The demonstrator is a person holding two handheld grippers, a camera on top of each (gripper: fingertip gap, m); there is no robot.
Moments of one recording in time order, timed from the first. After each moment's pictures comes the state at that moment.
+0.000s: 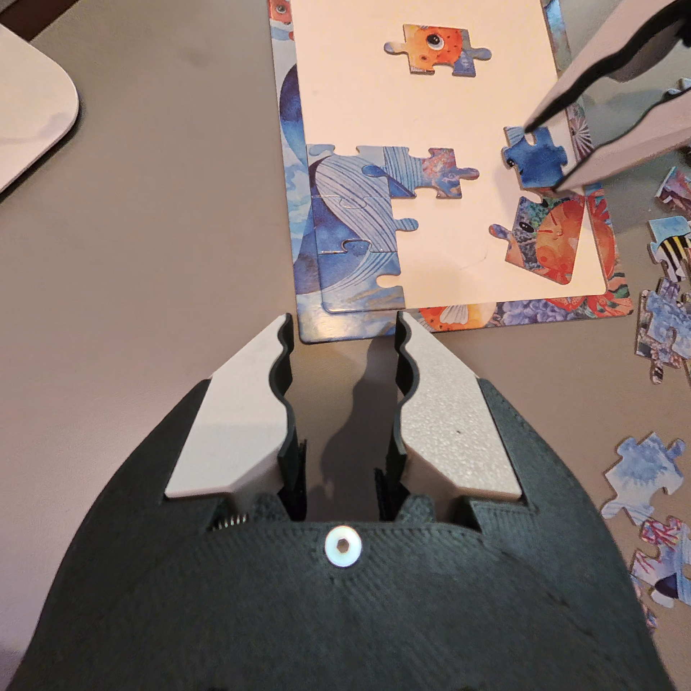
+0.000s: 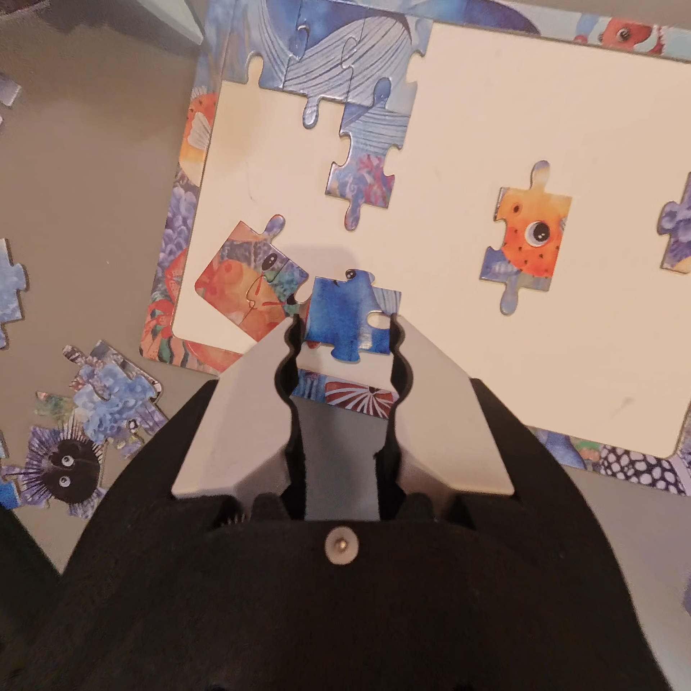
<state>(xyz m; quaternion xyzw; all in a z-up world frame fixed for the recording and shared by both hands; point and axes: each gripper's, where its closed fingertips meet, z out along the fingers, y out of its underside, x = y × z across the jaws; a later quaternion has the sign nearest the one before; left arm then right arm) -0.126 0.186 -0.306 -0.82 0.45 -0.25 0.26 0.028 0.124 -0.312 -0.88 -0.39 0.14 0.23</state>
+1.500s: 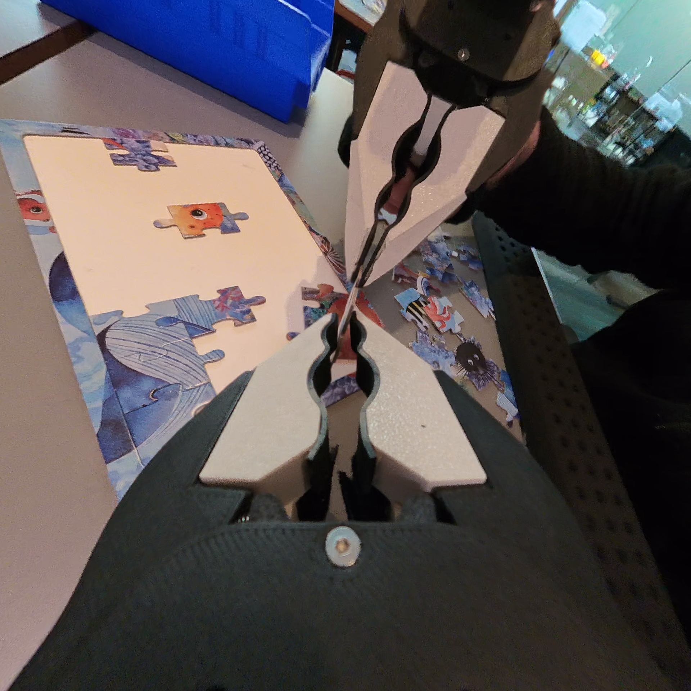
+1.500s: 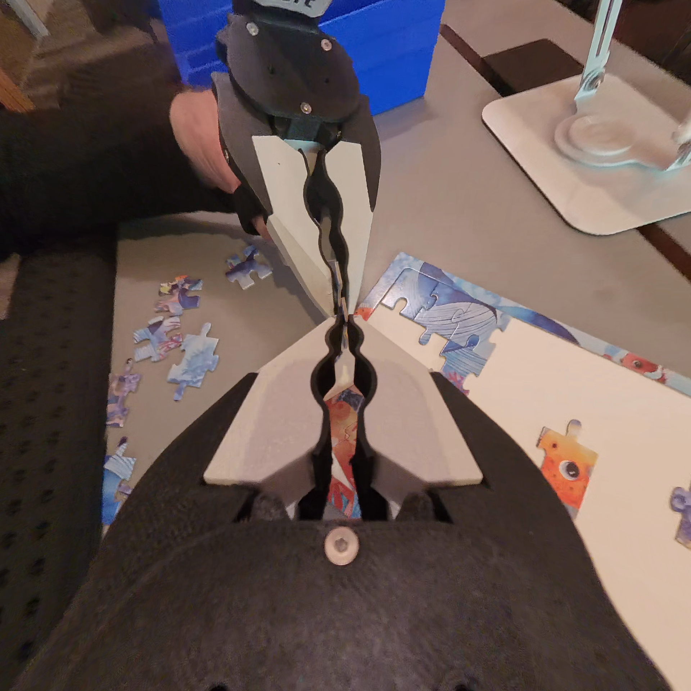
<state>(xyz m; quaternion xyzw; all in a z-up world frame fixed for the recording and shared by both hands) -0.056 0.114 -0.230 -0.67 0.51 -0.48 0.25 -0.057 0.117 -0.216 -0.73 -0.48 0.32 0.36</state>
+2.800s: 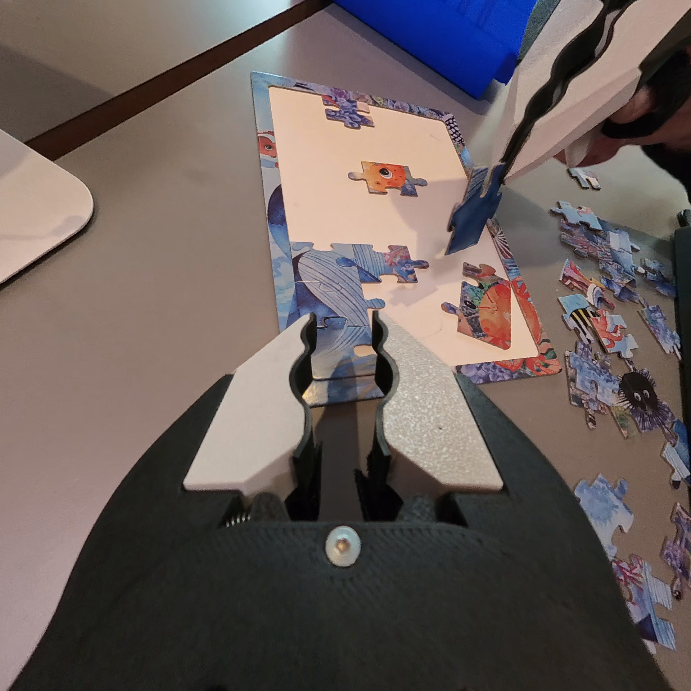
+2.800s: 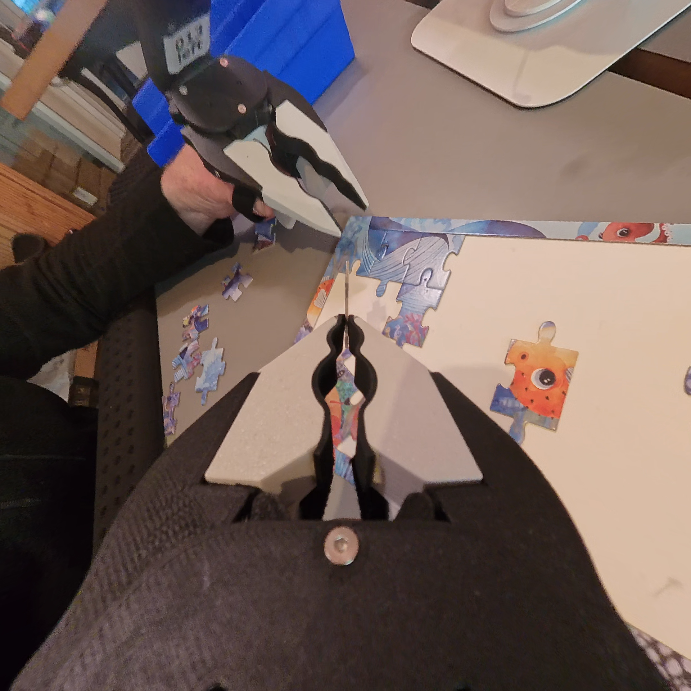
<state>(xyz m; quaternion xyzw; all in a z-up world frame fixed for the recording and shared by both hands) -0.099 0.196 -0.274 -0.77 0.43 -0.35 0.32 -0.007 0.157 -0.233 -0.80 -0.35 0.41 0.27</state>
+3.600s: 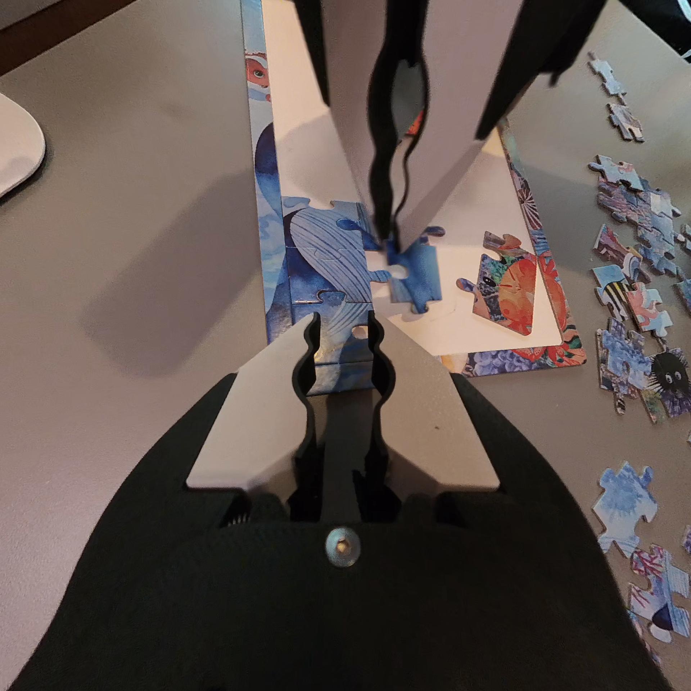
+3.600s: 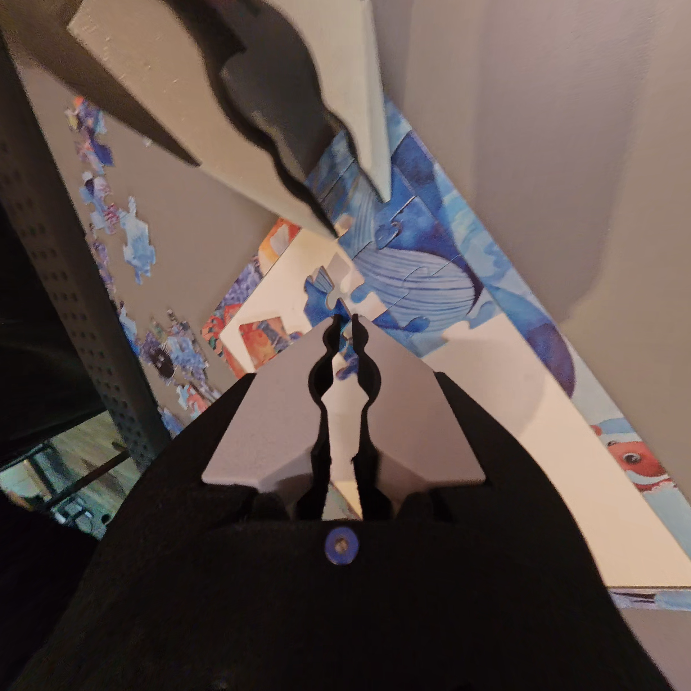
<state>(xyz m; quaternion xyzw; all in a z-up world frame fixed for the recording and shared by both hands) -0.101 0.195 -0.303 -0.79 0.44 -0.33 0.27 -0.063 0.185 -0.293 -0.76 -0.60 0.22 -0.10</state>
